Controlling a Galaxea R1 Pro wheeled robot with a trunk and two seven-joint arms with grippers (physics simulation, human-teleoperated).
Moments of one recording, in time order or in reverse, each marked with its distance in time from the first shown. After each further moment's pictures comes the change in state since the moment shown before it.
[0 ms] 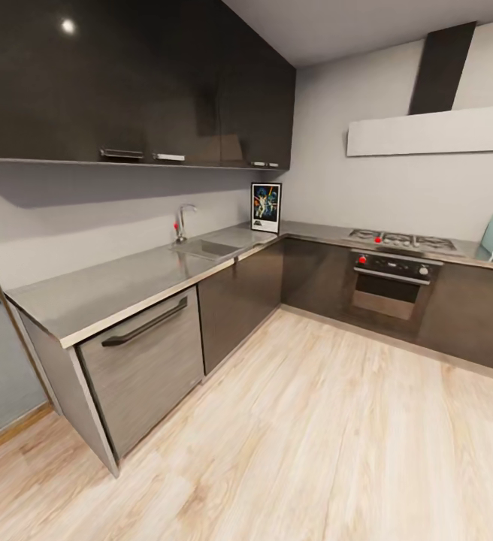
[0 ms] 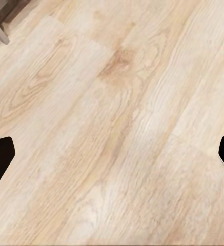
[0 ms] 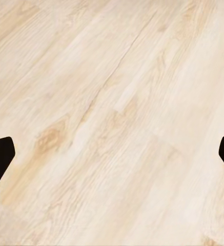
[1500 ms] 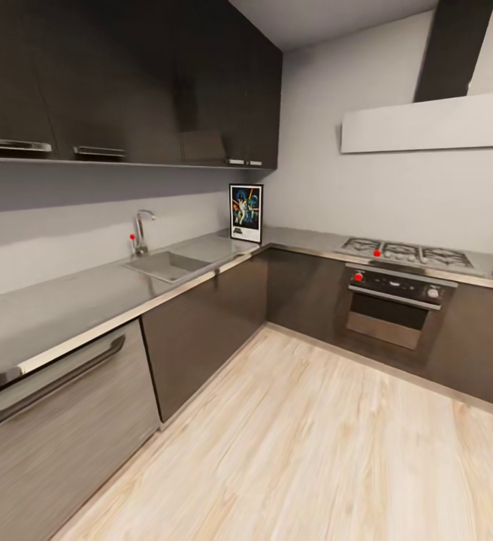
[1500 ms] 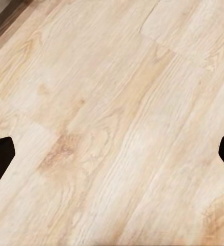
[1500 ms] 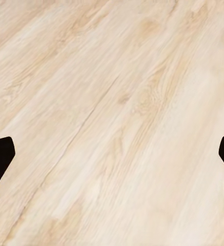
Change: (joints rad) left arm 0.000 0.000 0.002 0.016 0.000 0.000 0.002; right arm 0.002 -0.001 0.002 -0.006 0.003 -0.003 0.000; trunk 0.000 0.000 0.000
